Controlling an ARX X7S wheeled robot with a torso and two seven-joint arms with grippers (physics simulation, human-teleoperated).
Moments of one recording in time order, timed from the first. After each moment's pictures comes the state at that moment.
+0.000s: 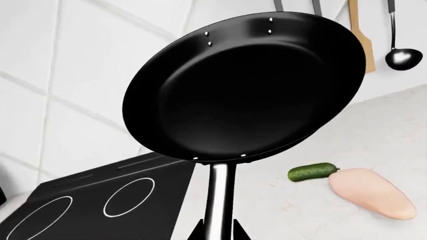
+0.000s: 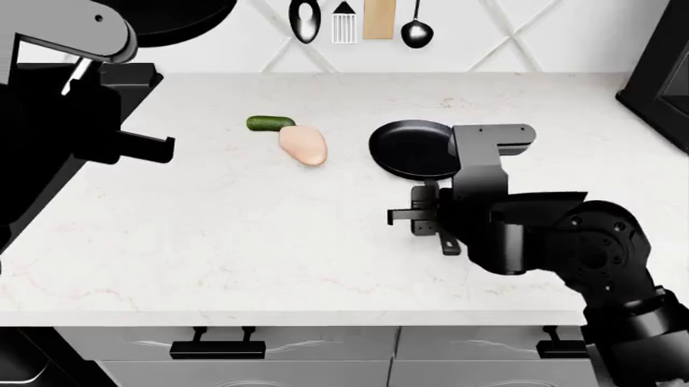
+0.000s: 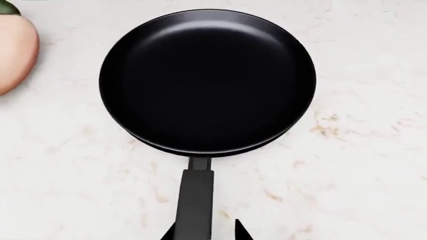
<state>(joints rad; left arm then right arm) -1.49 -0.93 0.64 0.46 -1.90 -1.14 -1.31 1.05 0.41 -0.50 0.13 1.39 1.11 0.90</state>
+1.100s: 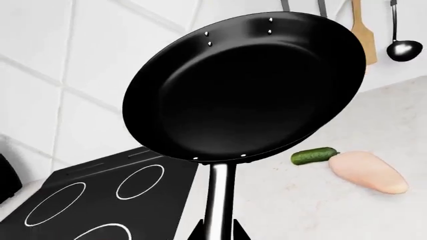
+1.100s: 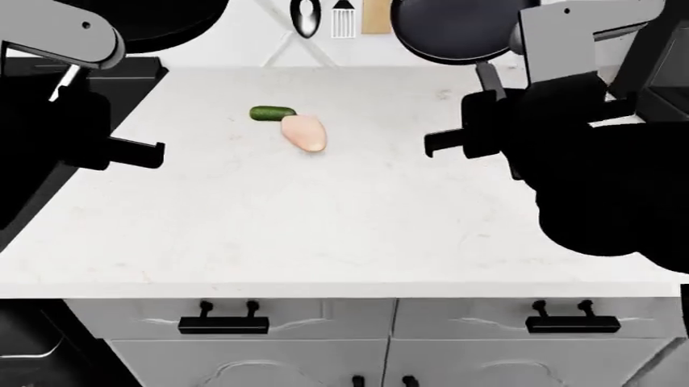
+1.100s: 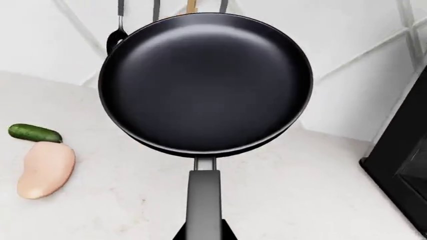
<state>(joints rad) -1.49 -0.97 0.65 0.47 -1.92 -1.12 -1.32 1.28 0.59 -0.50 -0.24 1.48 1.17 1.03</state>
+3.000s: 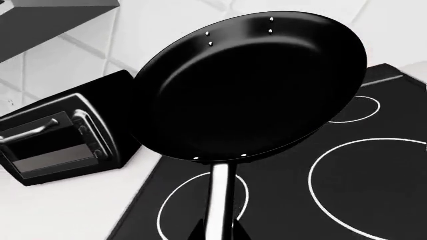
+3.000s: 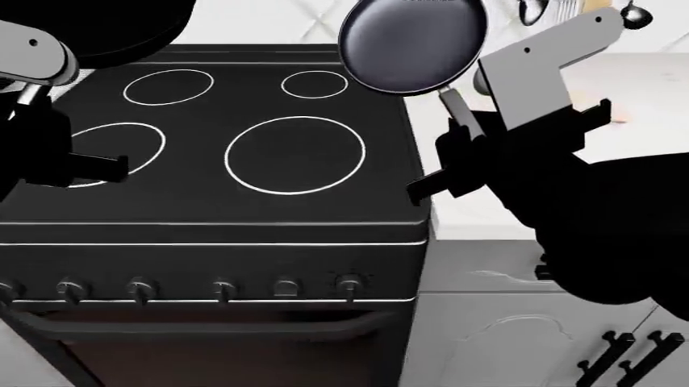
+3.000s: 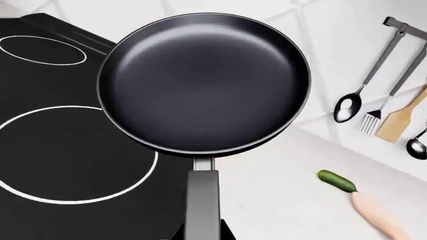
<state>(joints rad) -1.43 -1.10 0.64 0.52 -1.92 -1.06 -1.27 1.28 0.66 -0.59 -0.40 1.52 1.20 0.93</state>
